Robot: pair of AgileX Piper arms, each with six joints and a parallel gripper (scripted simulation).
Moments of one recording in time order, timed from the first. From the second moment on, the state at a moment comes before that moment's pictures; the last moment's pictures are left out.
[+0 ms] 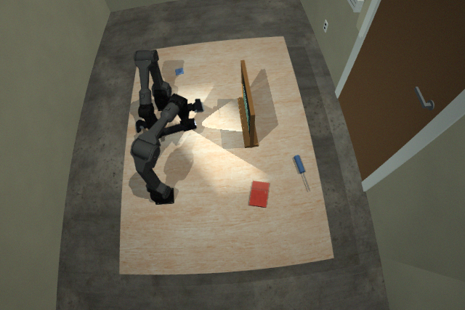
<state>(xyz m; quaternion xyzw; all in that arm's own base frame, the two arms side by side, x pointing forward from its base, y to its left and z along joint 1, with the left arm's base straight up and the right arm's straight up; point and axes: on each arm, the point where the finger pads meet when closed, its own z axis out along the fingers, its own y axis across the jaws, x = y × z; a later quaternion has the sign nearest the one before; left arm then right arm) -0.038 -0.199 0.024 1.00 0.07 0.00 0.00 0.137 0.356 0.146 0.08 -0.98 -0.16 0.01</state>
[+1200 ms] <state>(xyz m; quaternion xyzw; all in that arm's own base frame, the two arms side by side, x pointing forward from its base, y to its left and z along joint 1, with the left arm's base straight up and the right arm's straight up) -0.038 -0.199 0.024 1.00 0.07 0.00 0.00 0.134 0.361 0.053 0.08 -0.98 -0.16 0.01</state>
